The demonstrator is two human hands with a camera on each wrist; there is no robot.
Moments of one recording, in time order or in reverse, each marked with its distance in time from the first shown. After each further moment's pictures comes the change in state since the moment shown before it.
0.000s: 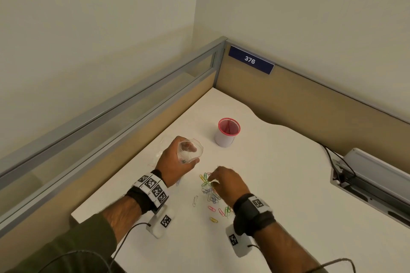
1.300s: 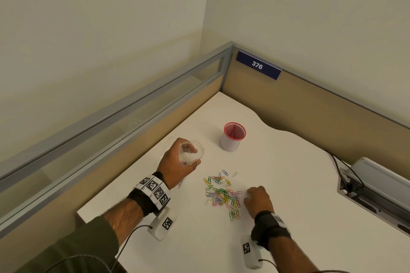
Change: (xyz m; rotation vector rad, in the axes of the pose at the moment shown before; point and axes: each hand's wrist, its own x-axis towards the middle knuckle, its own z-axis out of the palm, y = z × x) left_hand 0.000 -0.009 -0.009 -0.037 0.041 -0.003; right_hand -0.009 0.096 0.046 0.054 0.011 0.538
